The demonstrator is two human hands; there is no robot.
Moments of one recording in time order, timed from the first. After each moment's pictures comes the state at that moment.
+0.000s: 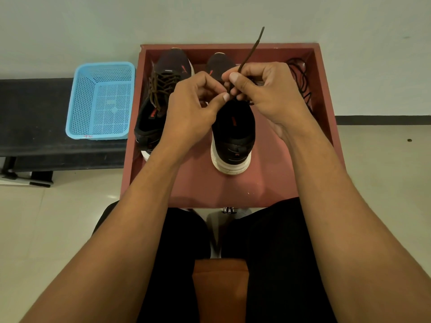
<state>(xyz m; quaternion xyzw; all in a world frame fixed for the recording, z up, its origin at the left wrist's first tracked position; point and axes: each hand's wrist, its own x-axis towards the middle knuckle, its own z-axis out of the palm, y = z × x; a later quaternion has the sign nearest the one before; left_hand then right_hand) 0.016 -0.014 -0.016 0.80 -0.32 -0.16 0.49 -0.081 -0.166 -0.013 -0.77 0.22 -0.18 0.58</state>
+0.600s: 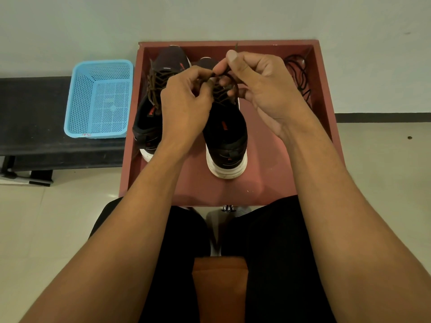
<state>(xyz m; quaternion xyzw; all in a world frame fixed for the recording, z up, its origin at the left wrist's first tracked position) 0.013 -0.019 -0.016 0.82 -0.29 -0.08 0.48 -0.077 -0.157 -0.001 -0.68 0.18 -0.17 0.69</state>
